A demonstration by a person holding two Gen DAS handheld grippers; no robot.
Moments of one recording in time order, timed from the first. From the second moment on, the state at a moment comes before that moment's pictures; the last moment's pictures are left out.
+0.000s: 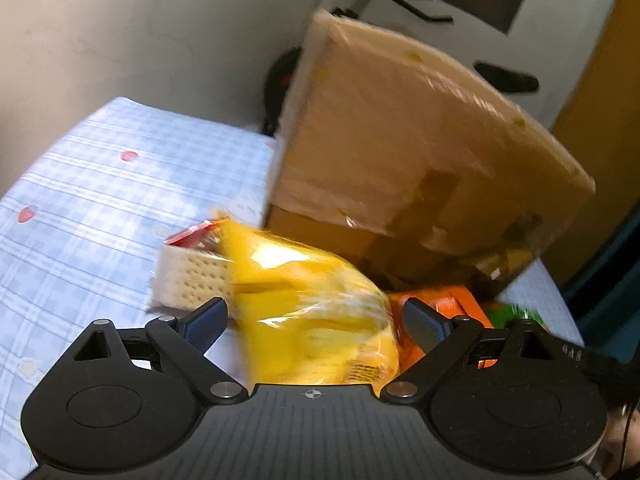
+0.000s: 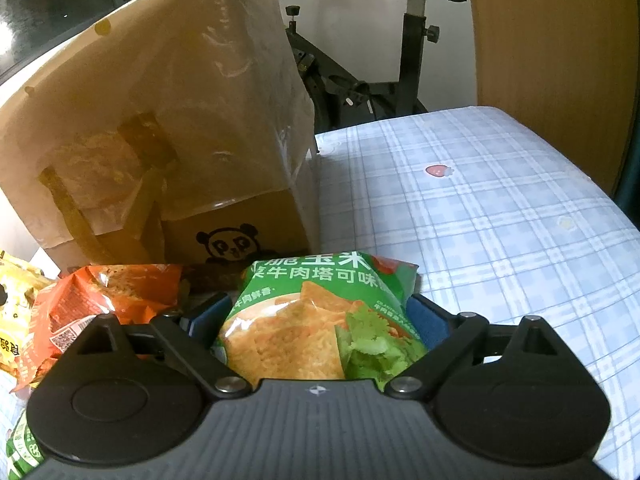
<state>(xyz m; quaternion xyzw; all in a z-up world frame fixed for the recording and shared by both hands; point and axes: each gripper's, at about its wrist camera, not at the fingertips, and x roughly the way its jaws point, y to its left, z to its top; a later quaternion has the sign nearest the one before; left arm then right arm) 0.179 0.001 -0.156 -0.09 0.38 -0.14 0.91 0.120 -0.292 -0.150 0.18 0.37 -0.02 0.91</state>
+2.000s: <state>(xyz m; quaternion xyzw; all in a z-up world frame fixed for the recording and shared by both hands) 0.134 0.016 -0.037 -0.07 0.19 -0.16 0.96 0.061 -0.312 -0.021 0.23 0.14 0.01 0.96</state>
